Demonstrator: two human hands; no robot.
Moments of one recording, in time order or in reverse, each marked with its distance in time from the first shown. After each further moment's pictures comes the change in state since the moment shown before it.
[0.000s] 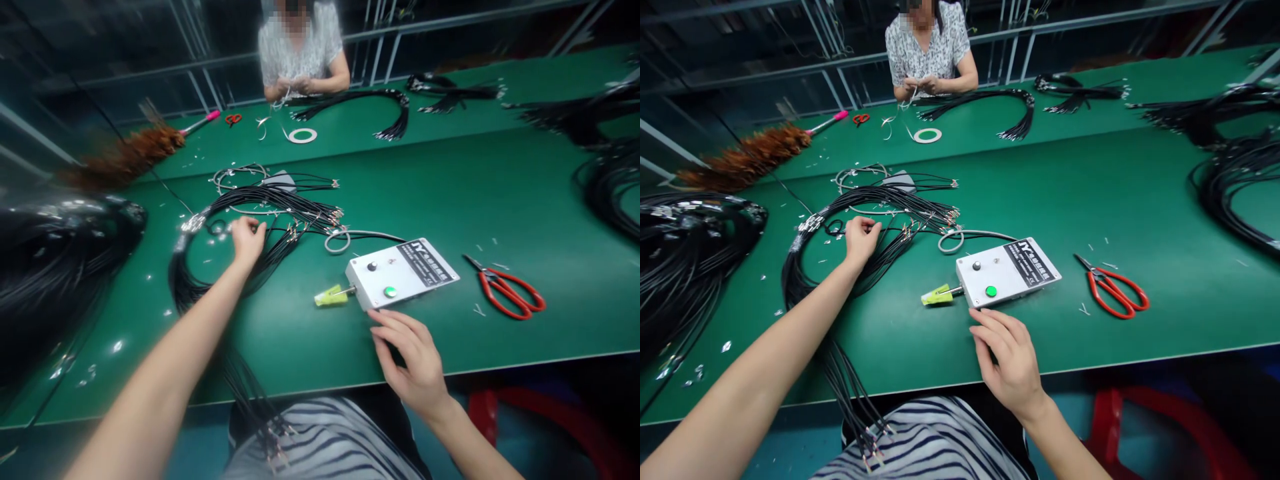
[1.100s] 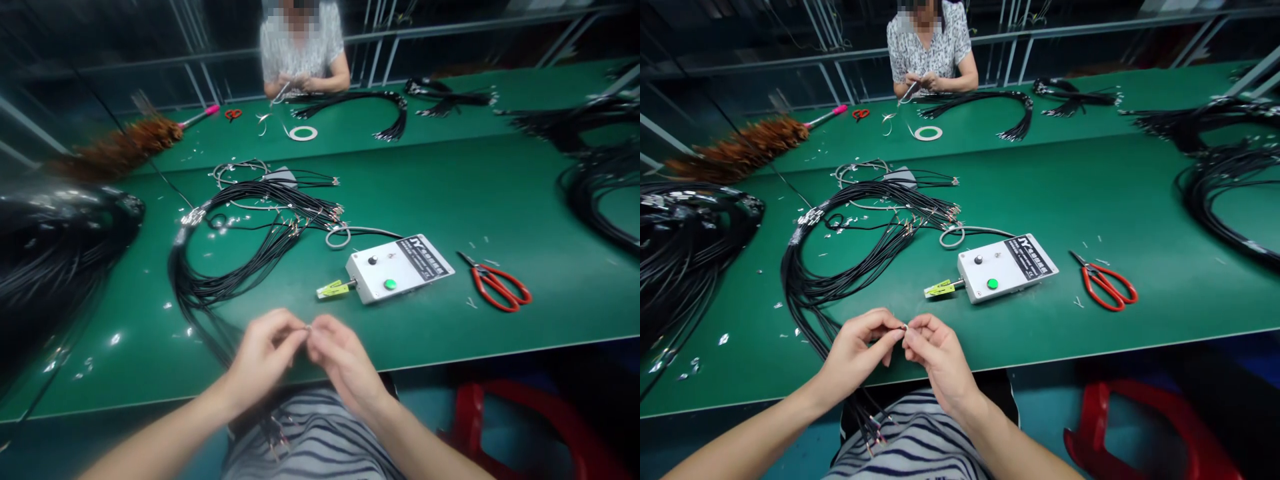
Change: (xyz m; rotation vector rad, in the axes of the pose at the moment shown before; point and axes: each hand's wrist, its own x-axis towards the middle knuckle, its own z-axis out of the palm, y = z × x) left_hand -0.172 0.118 -0.063 -0.424 -0.601 -0.410; right_hand 0.038 -0.091 0.052 1.619 -0.118 1.157
